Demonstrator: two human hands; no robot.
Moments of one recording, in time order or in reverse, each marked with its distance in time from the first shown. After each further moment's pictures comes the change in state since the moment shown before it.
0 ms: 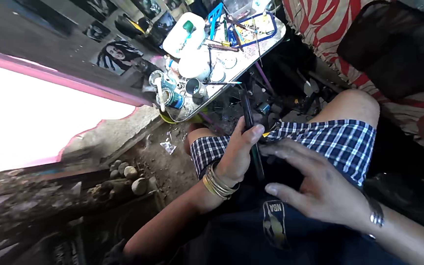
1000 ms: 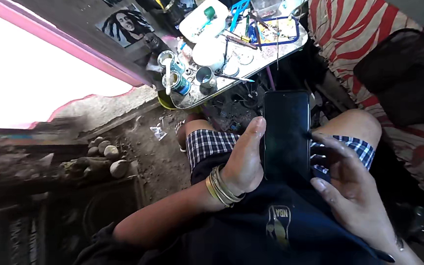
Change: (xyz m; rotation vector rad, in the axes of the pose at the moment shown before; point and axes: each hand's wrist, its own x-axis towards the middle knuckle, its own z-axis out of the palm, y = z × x) left_hand -0.011 -0.003 0.010 -0.278 0.038 -0.025; right_hand -0.028 0.019 -0.017 0.184 0.211 0.091
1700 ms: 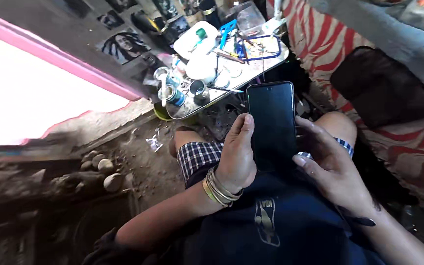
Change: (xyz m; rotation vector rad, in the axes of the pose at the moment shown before) left_hand 0.003 0.015 0.030 0.076 0.193 0.164; right_hand 0.038 -0.015 -0.011 0.042 -0.057 0.025
